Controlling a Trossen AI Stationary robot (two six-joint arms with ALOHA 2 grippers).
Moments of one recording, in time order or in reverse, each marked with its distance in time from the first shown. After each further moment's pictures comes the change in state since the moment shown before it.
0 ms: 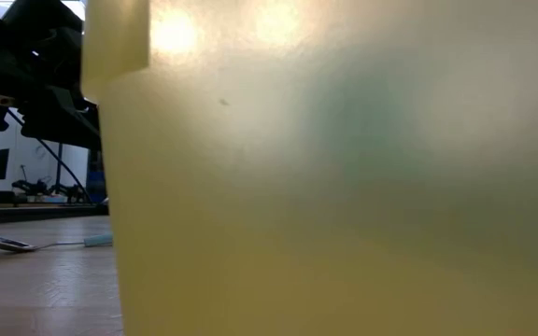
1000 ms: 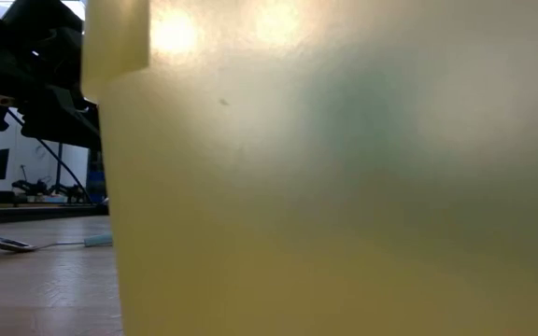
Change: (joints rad) left arm 0.000 0.000 0.000 0.000 0.000 0.000; right arm 0.020 -0.021 0.002 0.009 0.000 -0.006
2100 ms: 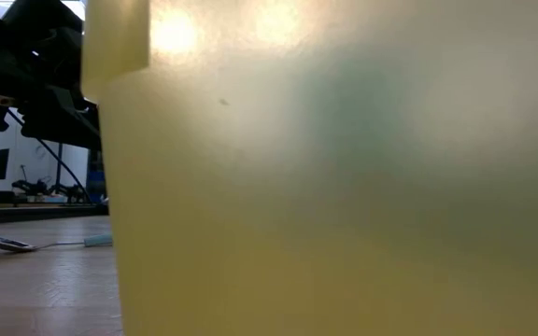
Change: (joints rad) left arm 0.000 0.000 0.000 0.000 0.000 0.000; right arm 0.014 -0.024 0.026 0.063 0.084 0.014
